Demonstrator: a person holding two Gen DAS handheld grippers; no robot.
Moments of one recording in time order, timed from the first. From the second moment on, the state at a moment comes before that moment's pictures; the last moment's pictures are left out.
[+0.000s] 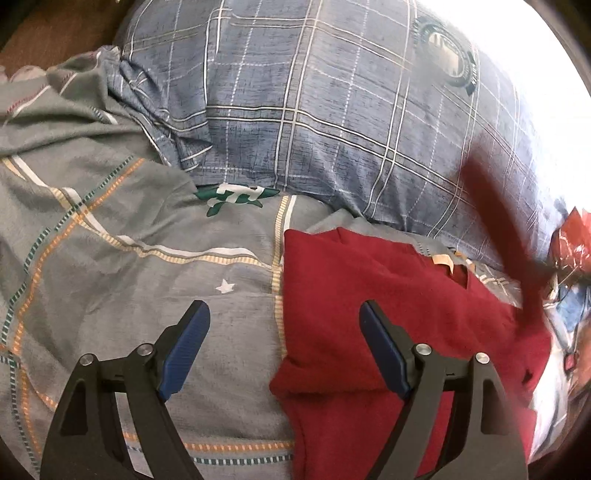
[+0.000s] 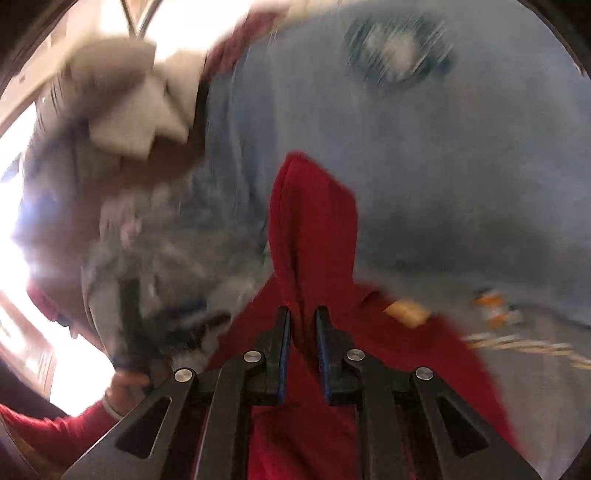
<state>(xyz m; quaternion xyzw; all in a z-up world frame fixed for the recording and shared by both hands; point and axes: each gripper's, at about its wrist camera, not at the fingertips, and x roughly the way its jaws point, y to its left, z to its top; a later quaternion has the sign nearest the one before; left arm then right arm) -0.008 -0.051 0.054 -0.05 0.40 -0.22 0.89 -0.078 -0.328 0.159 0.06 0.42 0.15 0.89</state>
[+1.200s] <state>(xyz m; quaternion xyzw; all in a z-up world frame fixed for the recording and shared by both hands) -0.004 -0.070 0.064 -0.06 0.45 -0.22 0.86 -0.166 -0.391 0.133 0.09 0.42 -0.01 0.91</state>
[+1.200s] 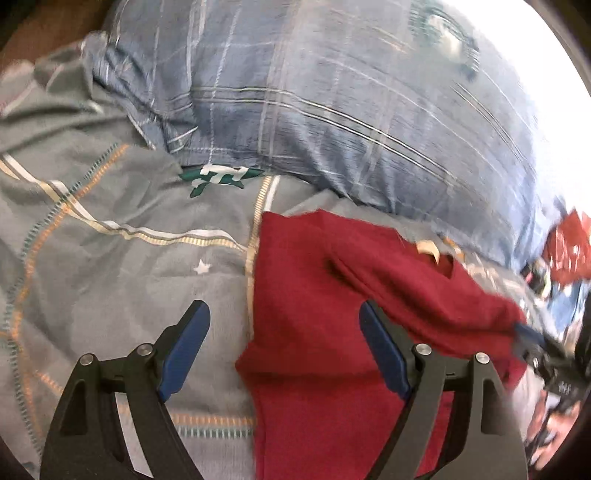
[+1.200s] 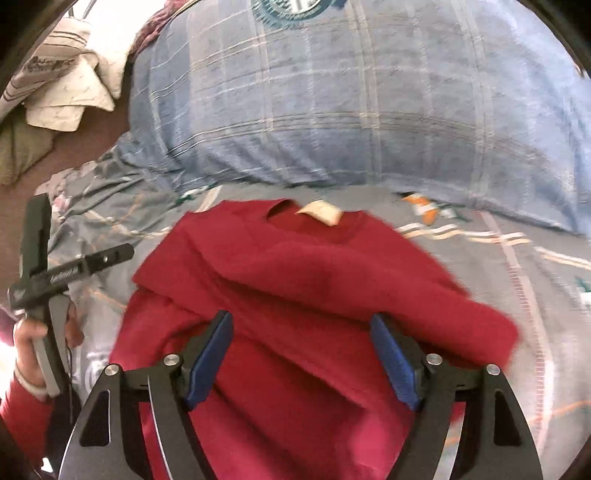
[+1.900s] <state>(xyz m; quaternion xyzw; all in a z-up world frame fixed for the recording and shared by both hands) 0.035 -0.168 0.043 -0.01 0.46 -0.31 0.83 -0.180 -0.486 0.142 0.10 0.39 -0.06 0.91</state>
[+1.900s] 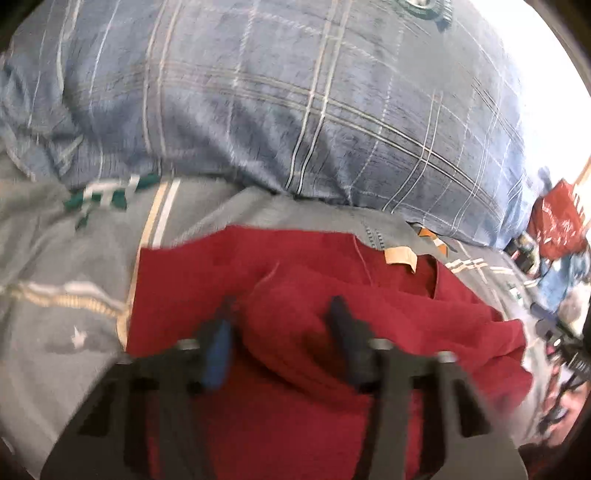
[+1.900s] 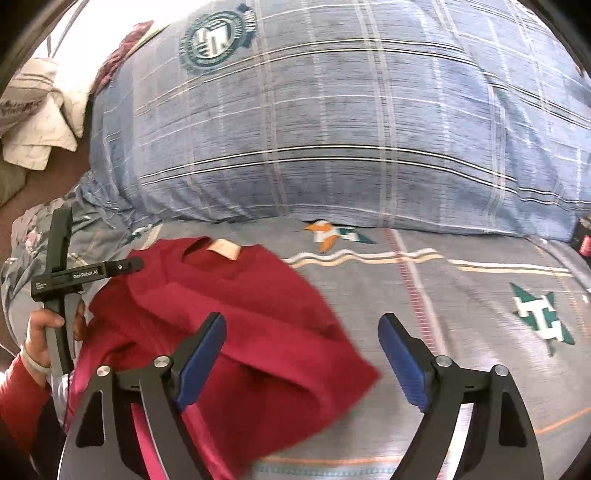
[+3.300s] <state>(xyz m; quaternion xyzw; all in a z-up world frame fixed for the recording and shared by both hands) 0.019 -0.125 0.064 -0.04 0.46 -0.29 0.84 -0.169 -0.472 0.099 0.06 0.47 -0.05 0.88</state>
